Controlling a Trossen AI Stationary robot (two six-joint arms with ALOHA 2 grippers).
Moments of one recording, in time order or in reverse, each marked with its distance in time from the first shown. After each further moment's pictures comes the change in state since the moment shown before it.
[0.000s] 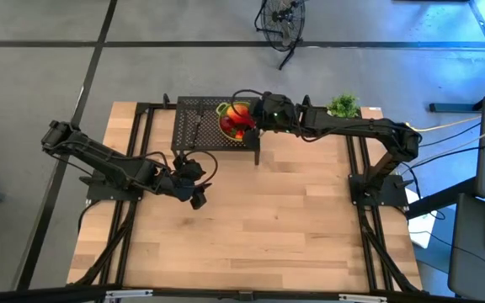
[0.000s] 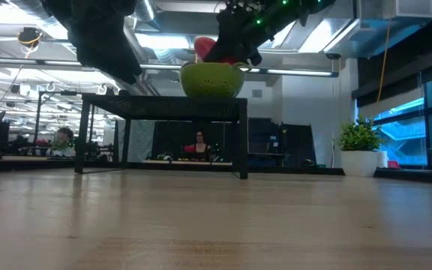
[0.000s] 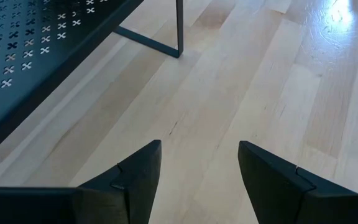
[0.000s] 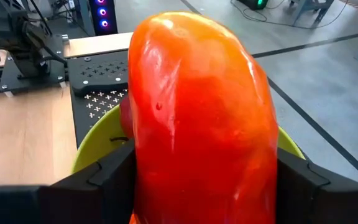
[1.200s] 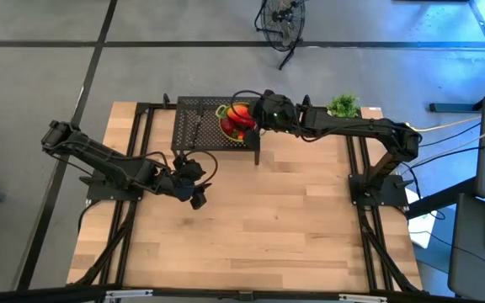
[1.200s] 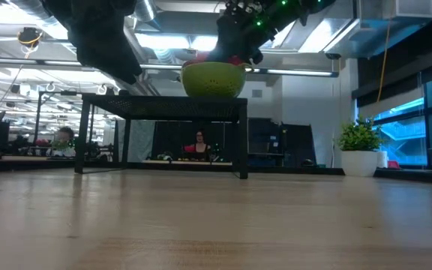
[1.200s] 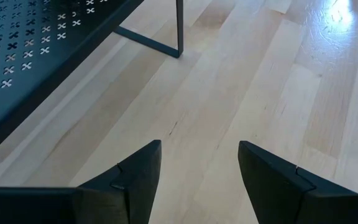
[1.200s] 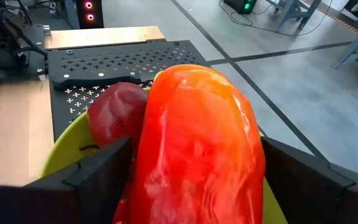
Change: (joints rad) left arm 0.000 0.000 0.000 0.000 -0.001 0.000; right arm 0.001 0.000 0.000 -0.001 0.060 -0.061
